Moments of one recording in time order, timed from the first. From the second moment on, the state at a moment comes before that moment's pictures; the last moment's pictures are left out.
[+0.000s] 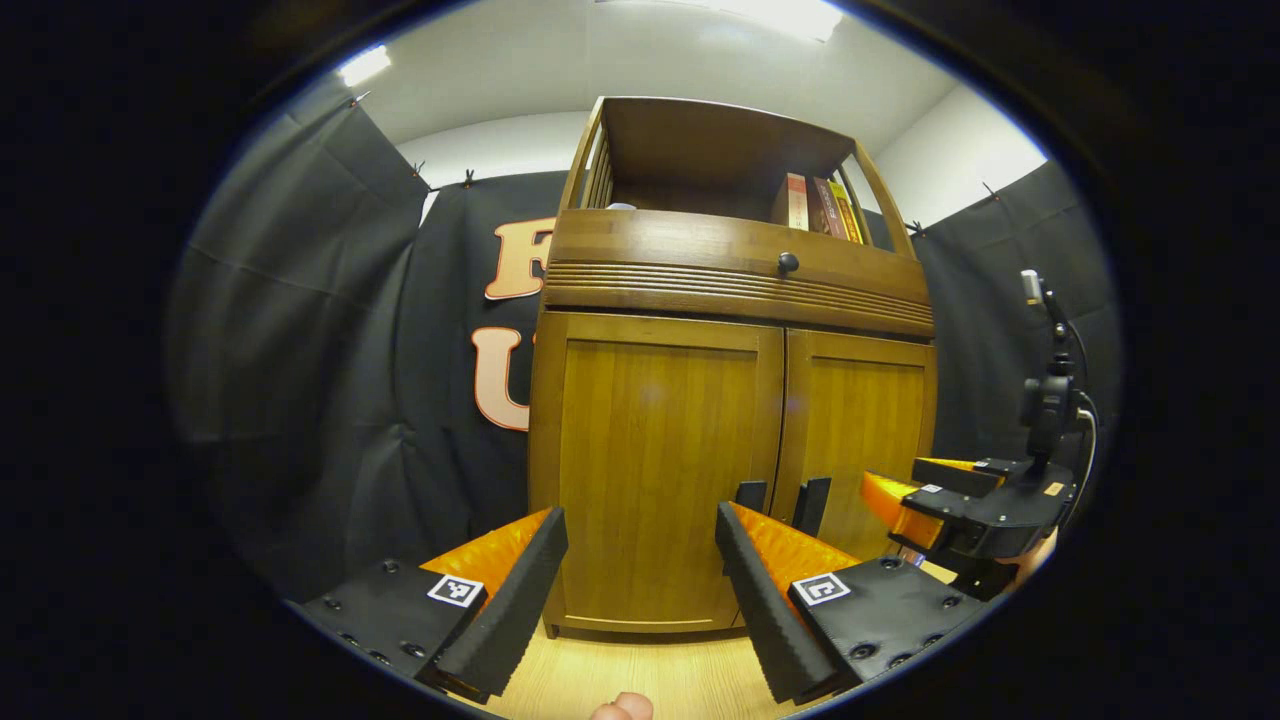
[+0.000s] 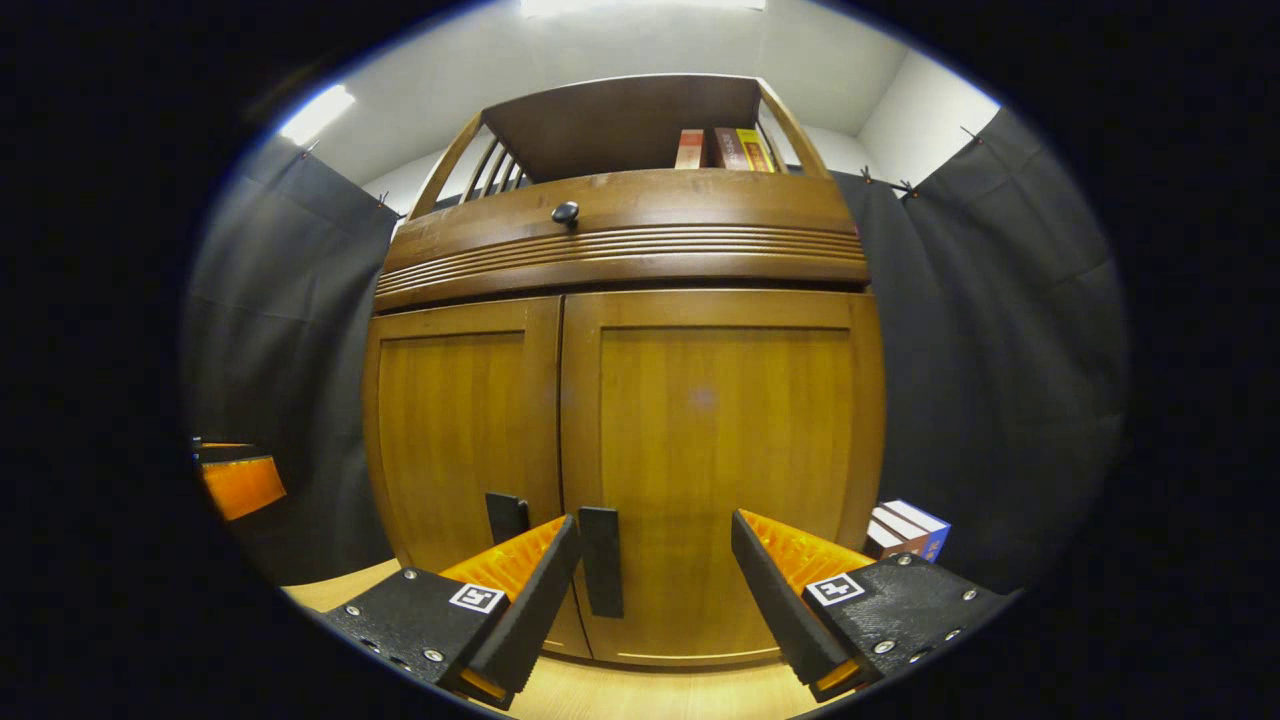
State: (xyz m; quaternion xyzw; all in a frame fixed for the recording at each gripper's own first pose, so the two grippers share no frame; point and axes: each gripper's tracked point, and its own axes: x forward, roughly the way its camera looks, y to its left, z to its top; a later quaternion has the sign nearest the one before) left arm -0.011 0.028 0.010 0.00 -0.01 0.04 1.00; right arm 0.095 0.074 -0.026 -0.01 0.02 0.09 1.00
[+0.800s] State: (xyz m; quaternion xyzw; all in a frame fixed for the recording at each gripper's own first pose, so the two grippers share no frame) left arm -0.031 0.050 0.013 0.00 -0.01 0.07 1.00; right arm 0.175 0.097 -0.085 0.02 0.08 0.07 0.99
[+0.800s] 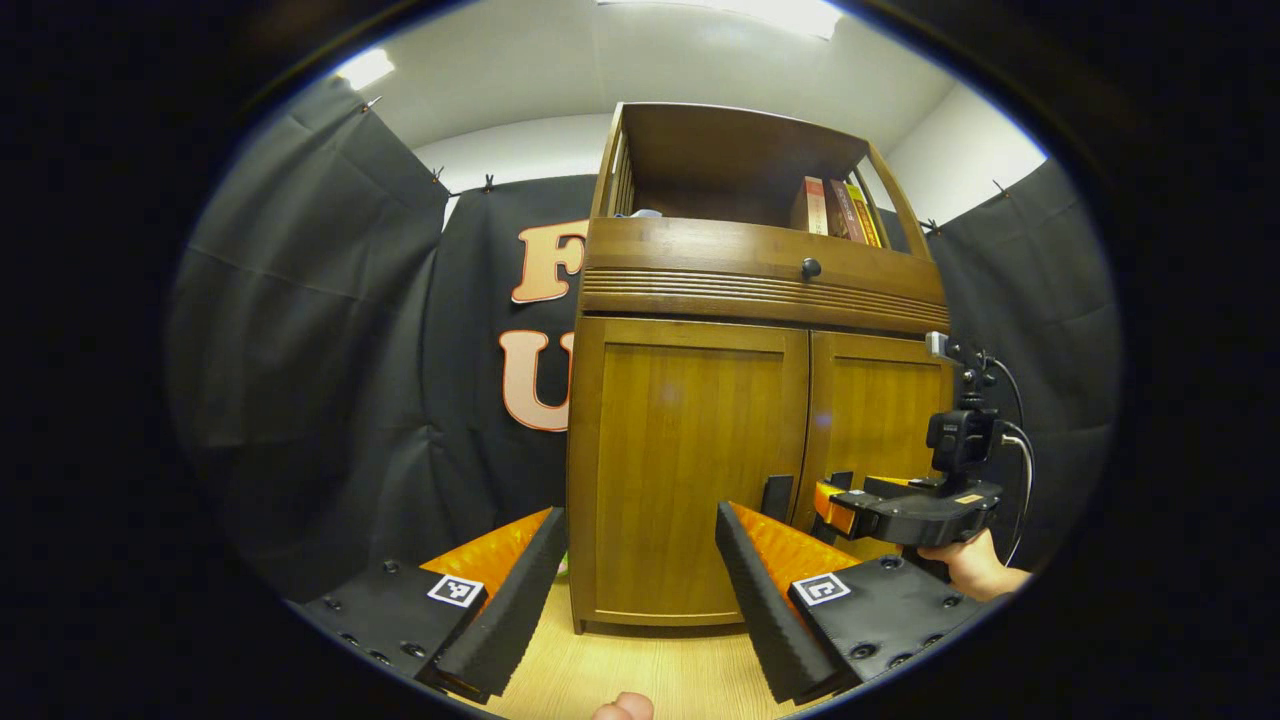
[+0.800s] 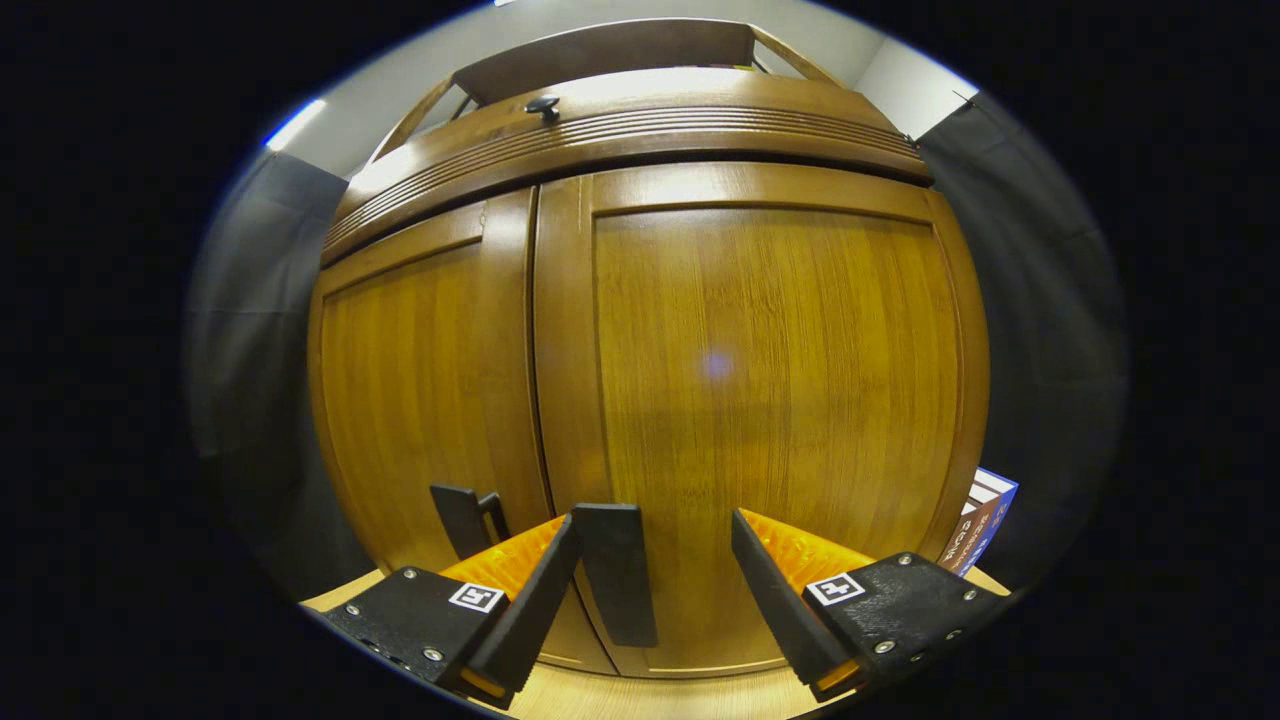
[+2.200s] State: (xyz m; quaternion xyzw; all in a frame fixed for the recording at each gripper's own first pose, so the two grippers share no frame) left arm -0.040 0.061 0.010 0.00 -0.01 0.08 1.00; right arm 0.172 0.117 -0.096 -0.01 0.07 0.08 0.99
